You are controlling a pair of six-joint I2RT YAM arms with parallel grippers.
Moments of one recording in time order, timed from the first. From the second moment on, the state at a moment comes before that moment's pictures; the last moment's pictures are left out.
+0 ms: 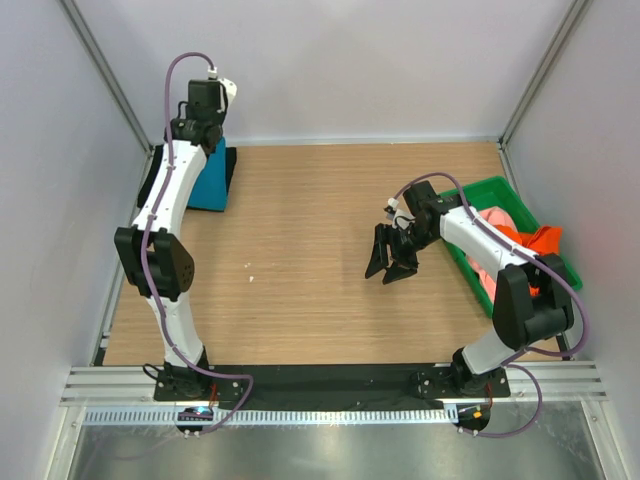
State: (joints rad) left arm -0.15 1.96 2.07 -0.69 -0.47 0.43; right arm 0.32 1.56 1.13 -0.93 -0.62 0.37
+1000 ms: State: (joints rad) left arm -0.09 2.06 2.09 -0.58 -0.37 0.48; right arm 0.32 1.60 1.13 -0.91 -0.62 0.38
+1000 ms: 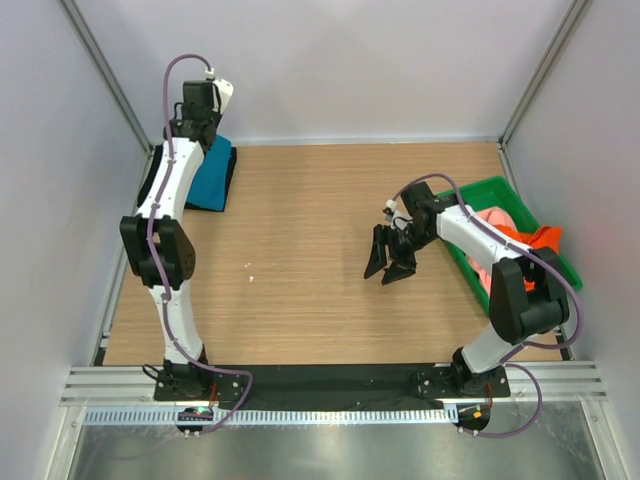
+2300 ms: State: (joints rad) left arm 0.01 2.32 2.15 -0.38 -0.36 0.45; right arm 0.32 1.76 1.18 -0.89 -0.62 0.41
